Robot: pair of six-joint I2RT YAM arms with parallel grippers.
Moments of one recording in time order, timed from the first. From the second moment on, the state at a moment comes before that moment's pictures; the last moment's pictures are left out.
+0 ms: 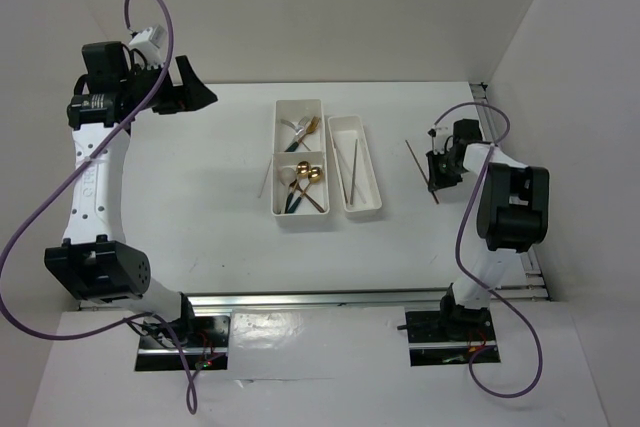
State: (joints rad) left arm 0.16 1.52 1.75 -0.77 0.61 -0.14; right arm -0.14 1.84 1.13 -0.46 -0.25 -0.27
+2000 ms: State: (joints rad) left arm 0.15 1.43 1.47 -0.74 0.30 -0.20; right arm 0.26 1.89 1.41 -0.57 -0.39 0.24
